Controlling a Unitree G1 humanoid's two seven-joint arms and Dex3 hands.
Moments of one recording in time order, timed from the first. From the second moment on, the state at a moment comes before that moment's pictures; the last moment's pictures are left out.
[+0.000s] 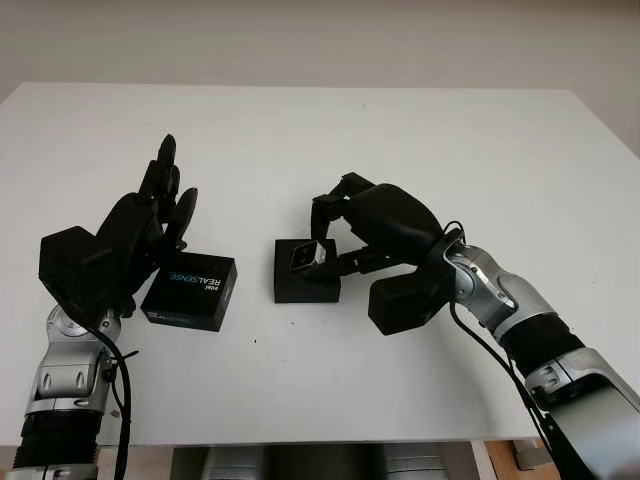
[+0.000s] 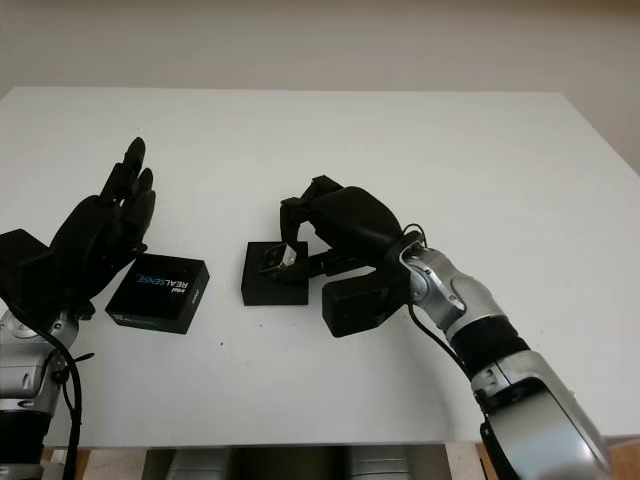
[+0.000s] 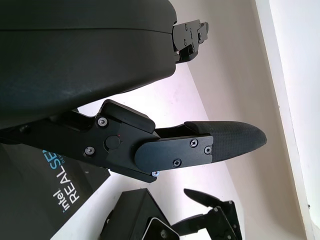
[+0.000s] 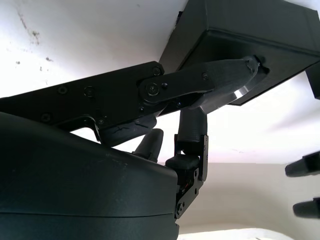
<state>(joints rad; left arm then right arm) -0.28 0.40 0.18 0.17 -0.12 -0.02 -0.31 -0.74 -0.45 0.44 0.67 -0.75 -0.52 -0.04</state>
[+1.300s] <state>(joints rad) -0.27 0.41 0.18 0.14 -0.10 0.01 -0.31 -0.70 -0.57 0.45 0.18 -0.92 -0.23 0.23</state>
